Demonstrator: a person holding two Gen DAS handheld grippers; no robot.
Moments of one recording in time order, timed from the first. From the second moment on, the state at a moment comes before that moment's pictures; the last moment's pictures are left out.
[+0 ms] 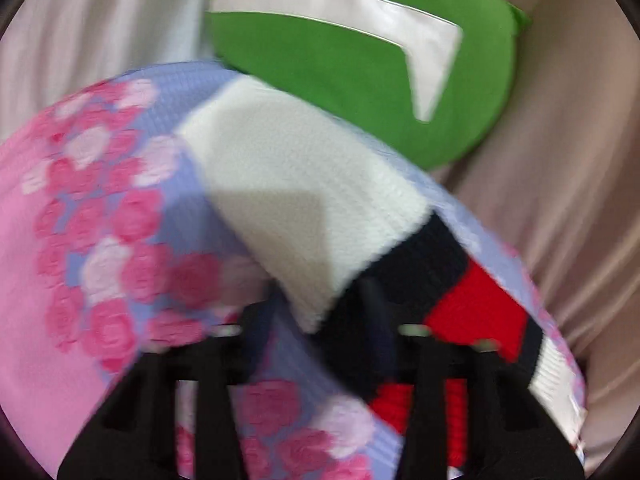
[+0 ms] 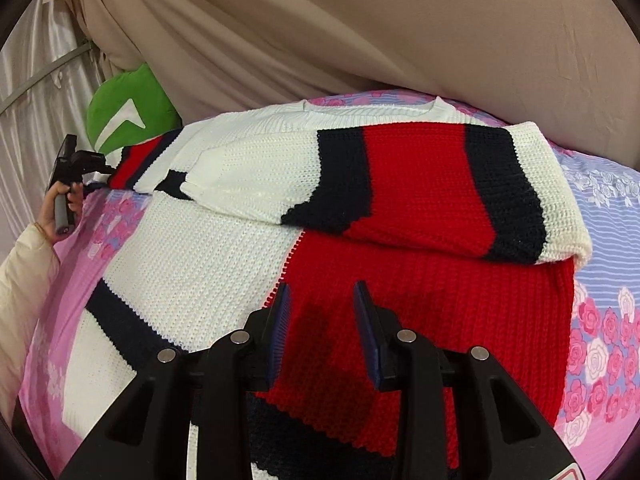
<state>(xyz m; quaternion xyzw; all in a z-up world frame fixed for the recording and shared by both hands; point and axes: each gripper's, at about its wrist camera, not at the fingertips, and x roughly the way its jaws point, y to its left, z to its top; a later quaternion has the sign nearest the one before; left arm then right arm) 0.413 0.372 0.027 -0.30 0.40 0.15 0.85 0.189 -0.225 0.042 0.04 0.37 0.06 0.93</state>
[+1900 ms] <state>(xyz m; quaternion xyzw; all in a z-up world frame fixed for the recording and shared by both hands) 0.326 0.092 0.029 -0.22 0.43 -0.06 0.87 0.248 -0.315 0.039 0.21 0.35 -0.02 0.91</state>
